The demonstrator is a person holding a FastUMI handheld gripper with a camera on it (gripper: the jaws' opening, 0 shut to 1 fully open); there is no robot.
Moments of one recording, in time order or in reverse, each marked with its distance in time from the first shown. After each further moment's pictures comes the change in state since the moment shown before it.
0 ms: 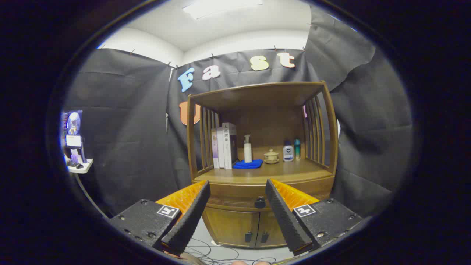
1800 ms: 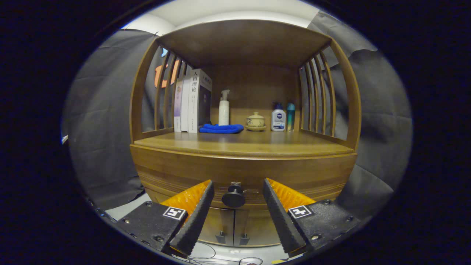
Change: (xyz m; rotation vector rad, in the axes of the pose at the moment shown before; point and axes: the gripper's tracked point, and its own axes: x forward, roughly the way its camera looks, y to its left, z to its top) arm 0.190 -0.079 -0.137 -0.083 0.208 -0.158
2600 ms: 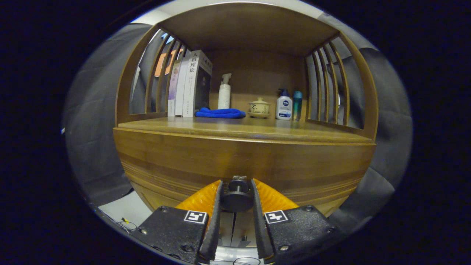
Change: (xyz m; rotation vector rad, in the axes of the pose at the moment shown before) arm 0.040 0.007 -0.026 0.003 0.044 -0.005
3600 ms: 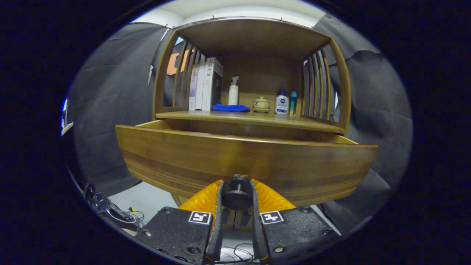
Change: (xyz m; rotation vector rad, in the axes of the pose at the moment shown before) arm -0.135 0.004 -0.045 -0.051 0.056 0.039
